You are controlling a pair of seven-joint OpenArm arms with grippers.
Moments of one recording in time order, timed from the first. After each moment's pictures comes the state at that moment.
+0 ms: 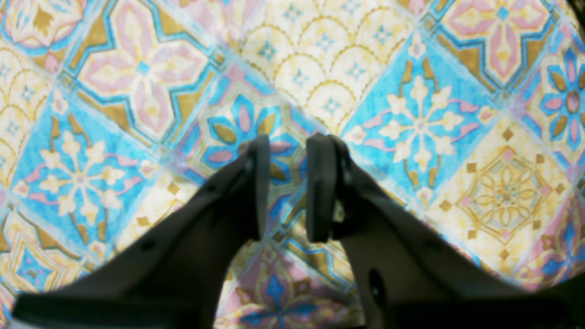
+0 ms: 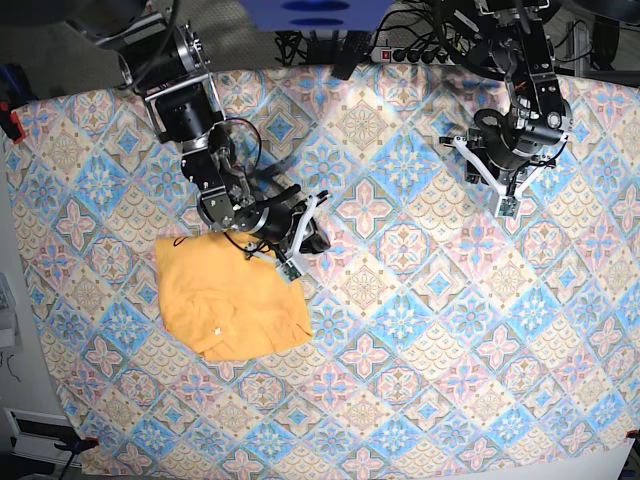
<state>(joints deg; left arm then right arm) 18.6 -6.1 -17.9 105.6 -11.1 -18.3 55.8 15.2 2.5 -18.3 45.5 5.6 29.5 -10.6</state>
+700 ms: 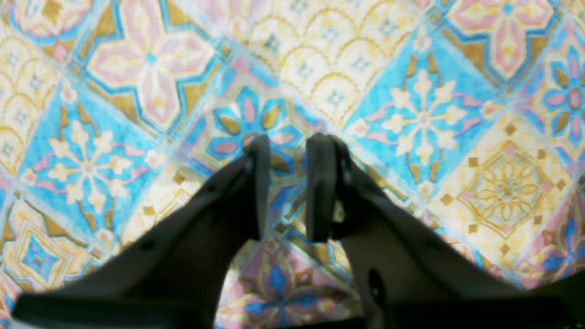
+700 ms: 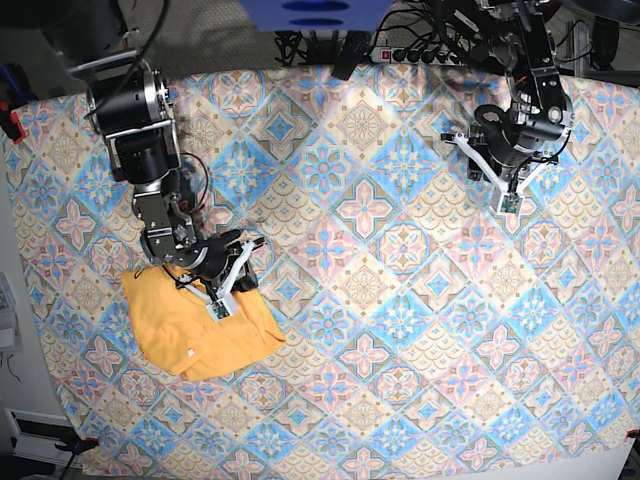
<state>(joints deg) 19.9 -6.1 -17.9 107.8 -11.1 -18.4 56.0 25.1 9.2 -12.4 33.6 5.0 29.1 -8.3</state>
